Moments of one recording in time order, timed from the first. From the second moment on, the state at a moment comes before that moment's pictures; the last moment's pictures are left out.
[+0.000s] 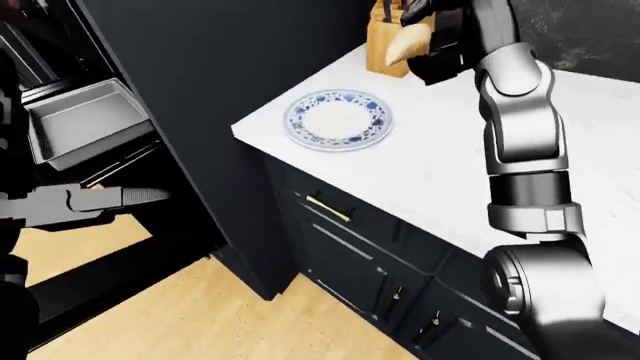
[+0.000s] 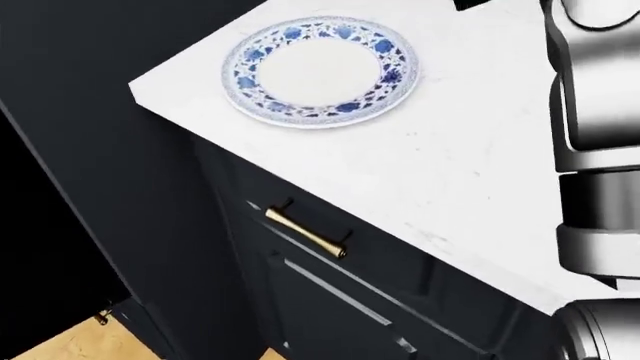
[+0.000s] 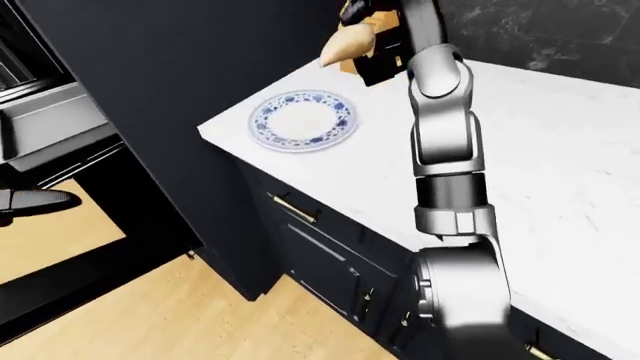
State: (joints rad) left arm -0.39 0.53 0.59 -1.03 -0.27 1.06 -0.01; right arm -1.14 -0.35 -0.11 0.40 -0.28 0.33 0.19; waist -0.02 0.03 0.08
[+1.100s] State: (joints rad) left arm -0.30 0.53 0.64 -1.03 -0.30 0.98 0.03; right arm -1.28 -0.21 0.04 0.80 -0.88 0.22 0.62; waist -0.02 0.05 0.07
